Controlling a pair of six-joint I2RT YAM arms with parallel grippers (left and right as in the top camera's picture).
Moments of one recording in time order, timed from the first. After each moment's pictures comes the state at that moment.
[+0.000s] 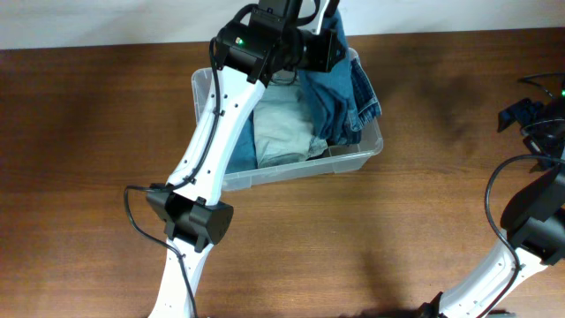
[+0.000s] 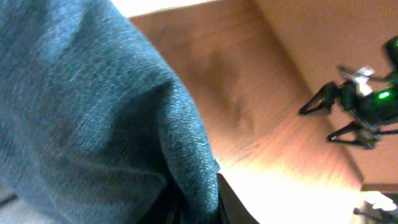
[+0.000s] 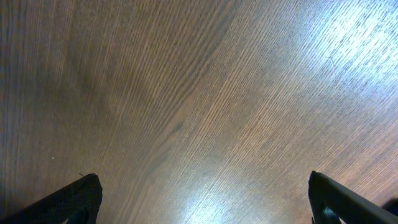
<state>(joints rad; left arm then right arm) -0.49 2.38 2.76 -1.14 0.46 -0.26 -0.58 2.15 2.07 -1.48 -0.02 0.58</state>
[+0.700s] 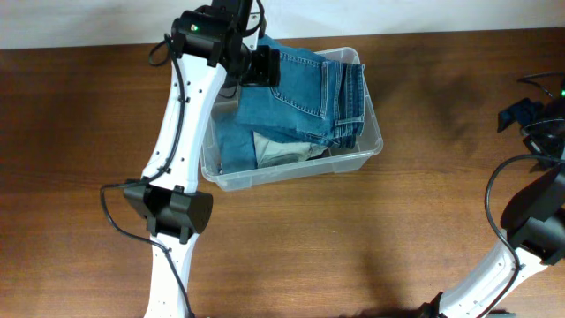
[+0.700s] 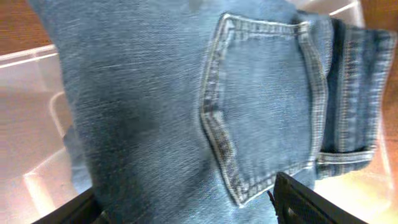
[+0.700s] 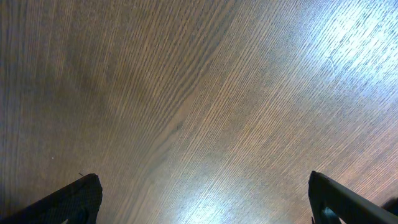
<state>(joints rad) -0.34 2.38 2.75 -1.49 0.16 -0.24 -0.58 2.15 2.07 -1.48 -0.02 0.58</state>
